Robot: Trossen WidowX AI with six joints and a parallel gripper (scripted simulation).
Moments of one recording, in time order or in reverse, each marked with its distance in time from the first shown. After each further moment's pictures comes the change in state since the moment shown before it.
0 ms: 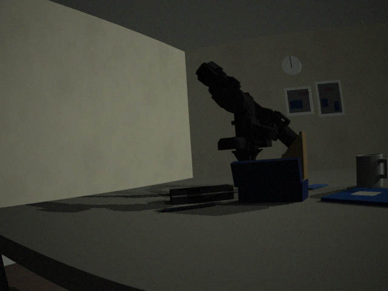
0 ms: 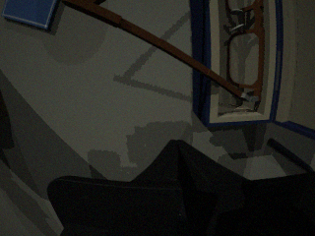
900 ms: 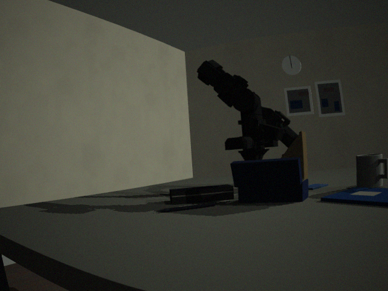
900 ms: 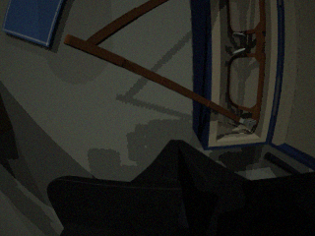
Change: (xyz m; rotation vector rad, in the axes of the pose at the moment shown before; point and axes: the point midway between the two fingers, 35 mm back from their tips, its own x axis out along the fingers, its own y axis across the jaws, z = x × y) arm 0.001 0.002 0.020 -0.002 0.004 0.002
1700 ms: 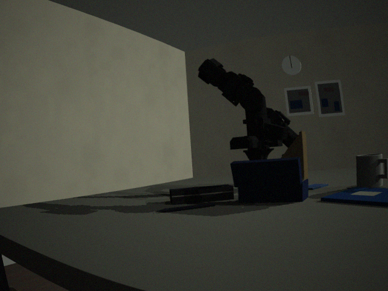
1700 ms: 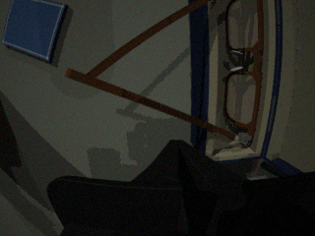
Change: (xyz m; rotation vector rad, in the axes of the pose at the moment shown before) arm 0.000 0.000 0.015 0.001 0.001 -0.002
